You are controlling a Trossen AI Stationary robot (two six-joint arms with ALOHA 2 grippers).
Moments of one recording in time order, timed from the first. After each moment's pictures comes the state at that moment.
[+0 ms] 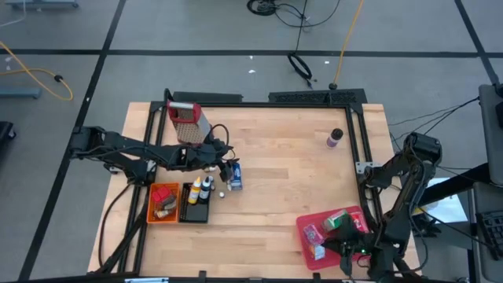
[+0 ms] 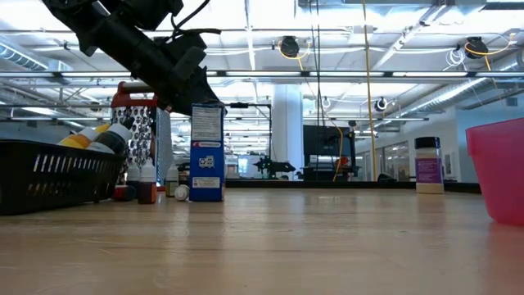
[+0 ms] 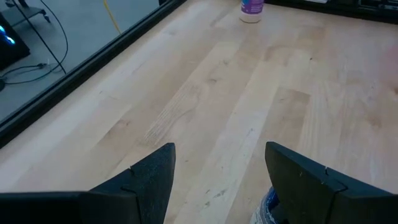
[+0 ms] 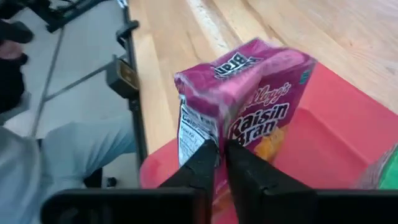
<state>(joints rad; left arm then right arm) 0.01 1.35 0.65 0.16 -0.38 -0.22 1.22 1.48 0.89 -0.50 0.84 1.49</state>
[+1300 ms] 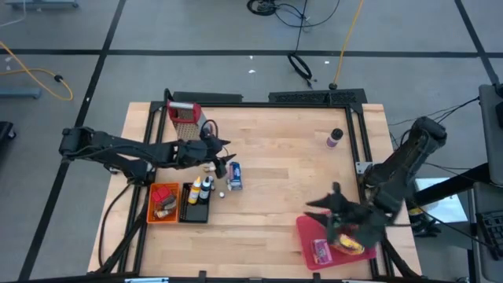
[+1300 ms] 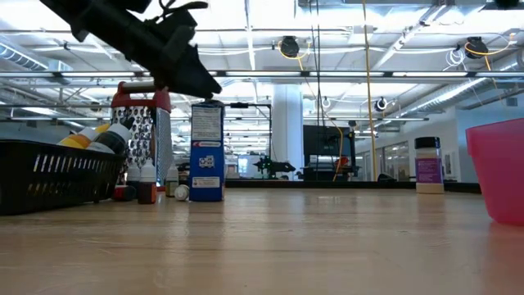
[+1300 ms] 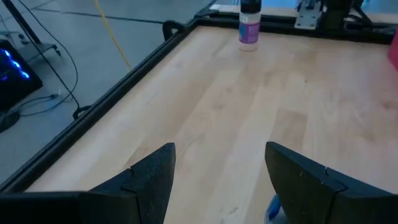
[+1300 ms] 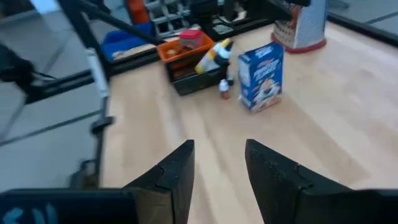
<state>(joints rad) 0.01 1.23 0.65 0.13 -0.39 -0.11 0.91 1.20 0.89 -0.42 0.94 0.91</state>
